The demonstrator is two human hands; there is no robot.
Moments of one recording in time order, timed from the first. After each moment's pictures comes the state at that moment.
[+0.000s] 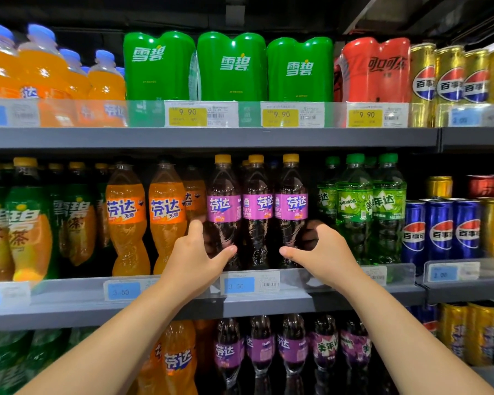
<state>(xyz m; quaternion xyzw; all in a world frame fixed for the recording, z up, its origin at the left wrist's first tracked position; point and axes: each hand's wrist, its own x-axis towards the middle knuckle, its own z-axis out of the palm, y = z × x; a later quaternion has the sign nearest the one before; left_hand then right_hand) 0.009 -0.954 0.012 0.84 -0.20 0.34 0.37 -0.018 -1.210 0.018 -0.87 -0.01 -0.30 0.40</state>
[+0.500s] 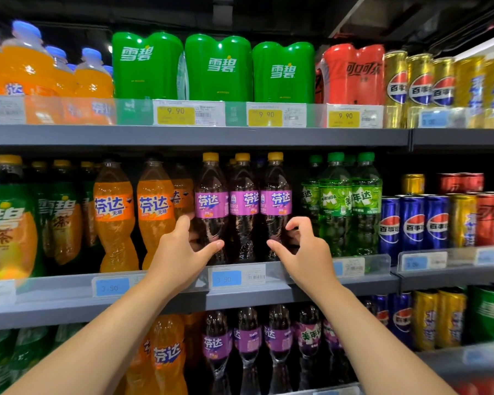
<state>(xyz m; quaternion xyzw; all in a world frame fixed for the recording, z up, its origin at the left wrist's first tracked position) 0.016 -0.950 0.007 0.83 -0.19 0.35 0.38 -0.021 -1.202 -0.011 -0.83 -0.09 -0.46 0.31</state>
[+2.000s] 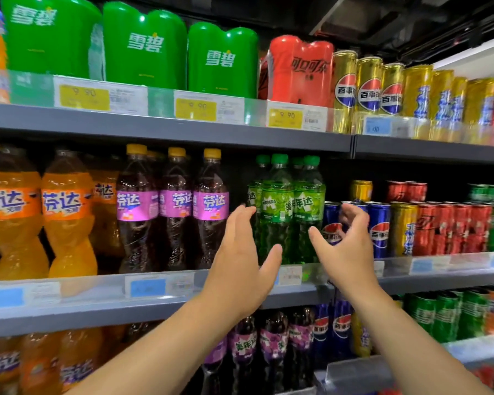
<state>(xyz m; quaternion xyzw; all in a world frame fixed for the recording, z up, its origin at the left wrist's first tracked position) -0.058 -1.145 0.016 0.77 -0.33 0.33 0.44 -0.067 -1.349 0.017 -0.76 0.04 -0.49 0.43</state>
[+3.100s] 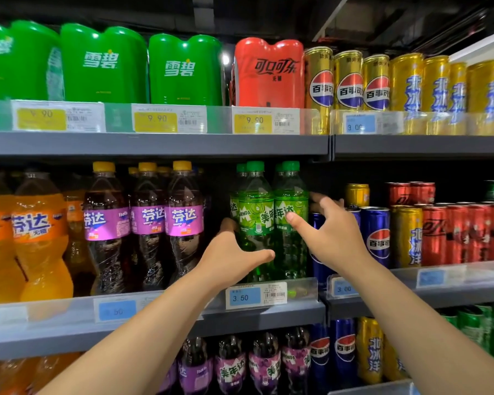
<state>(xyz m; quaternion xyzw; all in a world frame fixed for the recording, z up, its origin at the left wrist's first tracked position) 0.007 -1.182 0.041 0.87 -0.18 0.16 0.43 -0.044 -1.383 0.063 -0.84 -0.04 -0.42 0.34</state>
